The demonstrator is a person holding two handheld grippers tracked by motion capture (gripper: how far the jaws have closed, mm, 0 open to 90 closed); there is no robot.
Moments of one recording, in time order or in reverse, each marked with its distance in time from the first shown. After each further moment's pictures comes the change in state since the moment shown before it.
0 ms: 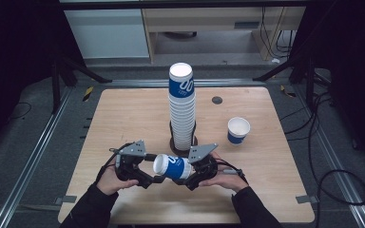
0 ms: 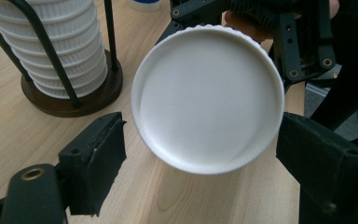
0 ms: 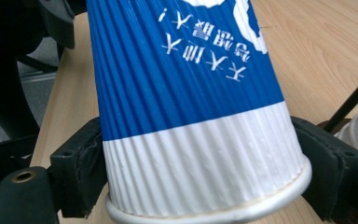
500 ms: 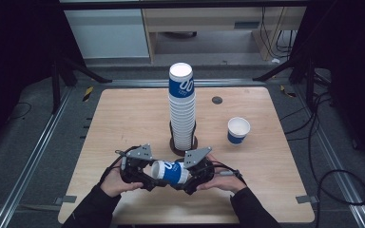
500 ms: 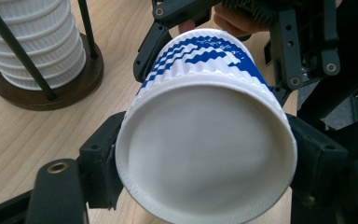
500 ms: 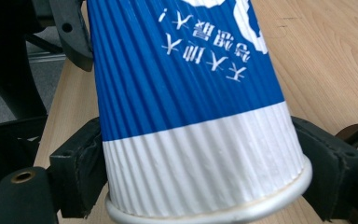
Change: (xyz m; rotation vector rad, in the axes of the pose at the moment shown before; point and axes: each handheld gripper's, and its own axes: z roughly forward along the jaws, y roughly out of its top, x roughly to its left) left arm -0.005 0.000 0.011 0.044 -0.035 0.005; right arm 0.008 0.001 0.009 0.051 0.034 -0.052
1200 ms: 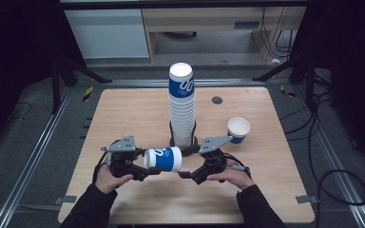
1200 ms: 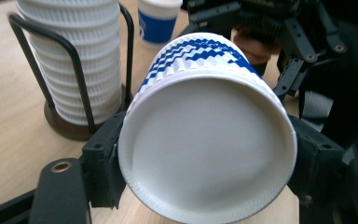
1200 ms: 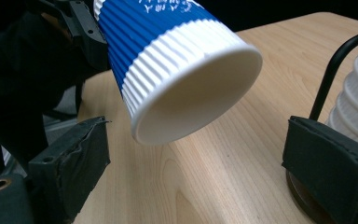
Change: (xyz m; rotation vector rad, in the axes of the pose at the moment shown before) left arm 0.014 -0.007 -0.031 -0.267 0.035 -0.048; right arm -0.019 0.000 -0.040 -0.218 -0.016 0.174
